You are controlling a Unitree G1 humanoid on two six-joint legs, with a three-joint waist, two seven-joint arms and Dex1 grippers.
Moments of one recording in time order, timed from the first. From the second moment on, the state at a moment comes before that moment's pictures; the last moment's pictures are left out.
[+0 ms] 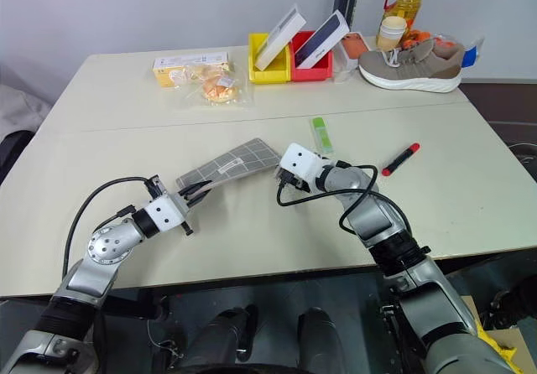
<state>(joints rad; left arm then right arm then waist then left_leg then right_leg) -0.16 0.55 -0.09 0.11 0.10 -0.46 -0.52 -0.61 -0.48 0.37 0.11 -0.16 0.38 0.60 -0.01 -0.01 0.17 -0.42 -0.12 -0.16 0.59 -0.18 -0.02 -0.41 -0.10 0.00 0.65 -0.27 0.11</state>
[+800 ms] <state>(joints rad) -0.21 0.46 -0.10 0.11 0.07 -0.38 -0.52 -0.58 -0.32 0.38 -0.18 -0.10 0.57 0.73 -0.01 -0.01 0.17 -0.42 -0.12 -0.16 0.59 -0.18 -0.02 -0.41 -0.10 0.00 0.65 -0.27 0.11</state>
